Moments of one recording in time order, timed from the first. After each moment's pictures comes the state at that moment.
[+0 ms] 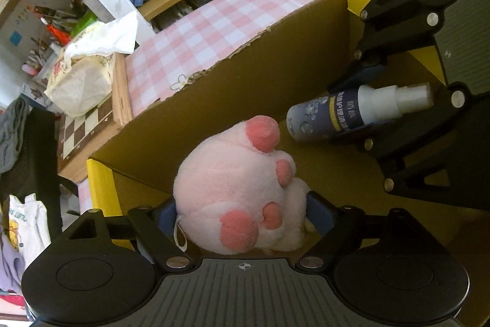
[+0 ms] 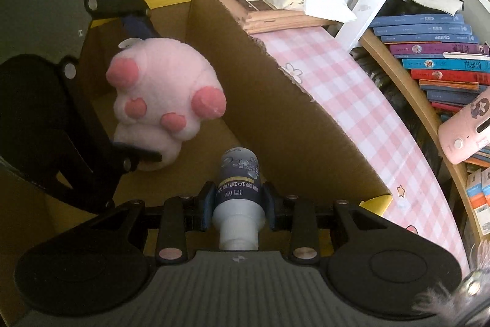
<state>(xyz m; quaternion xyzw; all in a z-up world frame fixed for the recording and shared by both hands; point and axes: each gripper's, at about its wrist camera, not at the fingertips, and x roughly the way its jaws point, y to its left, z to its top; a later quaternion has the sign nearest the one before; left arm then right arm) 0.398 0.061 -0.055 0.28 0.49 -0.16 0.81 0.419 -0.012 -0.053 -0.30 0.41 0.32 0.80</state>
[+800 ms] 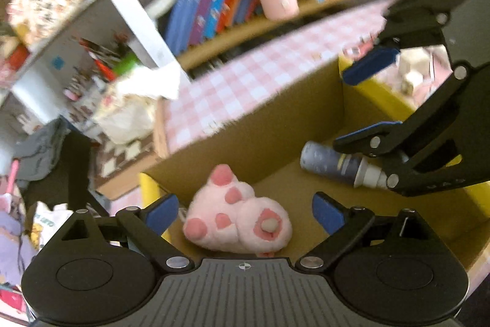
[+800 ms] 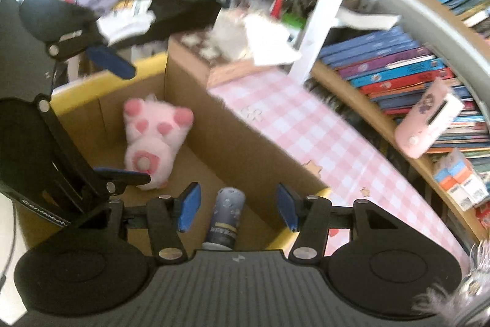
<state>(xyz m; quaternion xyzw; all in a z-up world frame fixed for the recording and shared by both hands) 0.345 0.065 -0.001 0.25 0.37 -0.13 0.88 0.374 -0.046 0.012 -0.22 0.33 0.27 0.88</state>
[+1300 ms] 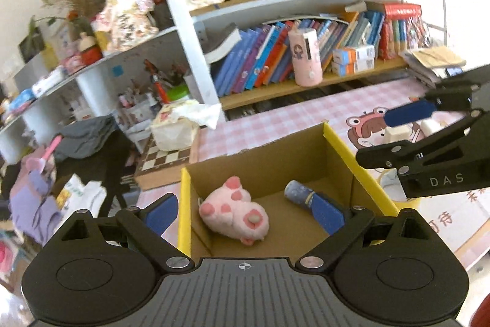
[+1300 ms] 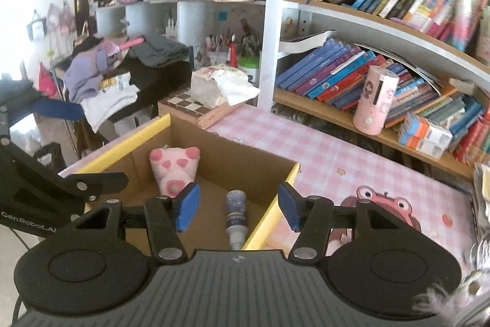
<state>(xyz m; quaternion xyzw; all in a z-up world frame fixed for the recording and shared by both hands) 0.227 0.074 0.057 0.15 0.29 -0.07 0.94 0.265 -0.088 0.061 -0.08 0.28 0.21 0.93</state>
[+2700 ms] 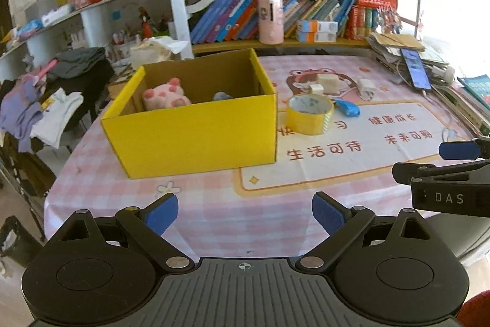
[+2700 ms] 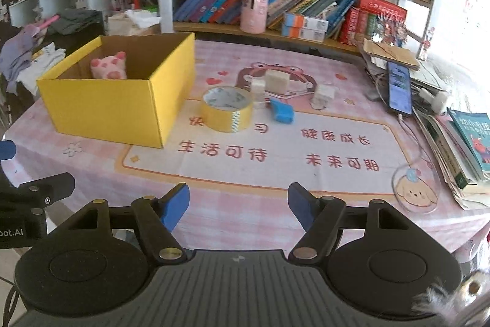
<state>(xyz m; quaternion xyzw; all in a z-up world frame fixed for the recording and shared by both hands) 0.068 0.014 -0.014 0.07 0.34 -0.08 0.94 0.065 -0.164 -0.012 -0.03 0.35 0.00 0.94</state>
